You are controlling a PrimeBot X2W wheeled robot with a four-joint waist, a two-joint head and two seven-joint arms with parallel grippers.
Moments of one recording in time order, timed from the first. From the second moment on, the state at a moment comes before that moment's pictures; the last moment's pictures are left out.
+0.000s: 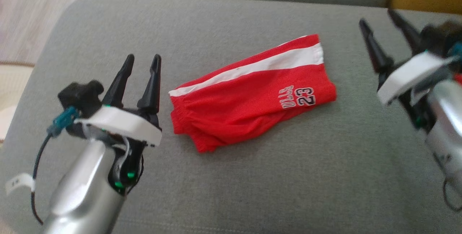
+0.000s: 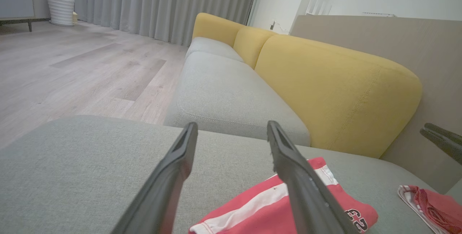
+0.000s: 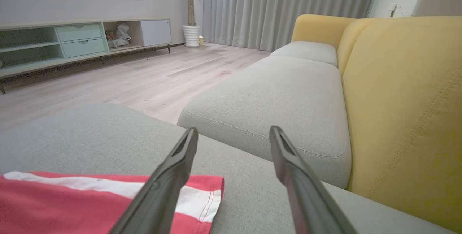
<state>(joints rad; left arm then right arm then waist) -0.42 0.26 -0.48 0.29 -0.67 0.05 -0.25 -0.75 -0.49 0.65 0.65 0.62 0.13 -0.18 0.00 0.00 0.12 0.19</state>
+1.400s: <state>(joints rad) -0.11 0.05 -0.26 0.17 -0.25 -0.03 -0.25 -0.22 -0.06 -0.02 0.36 0.52 0.13 0.10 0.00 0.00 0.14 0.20</state>
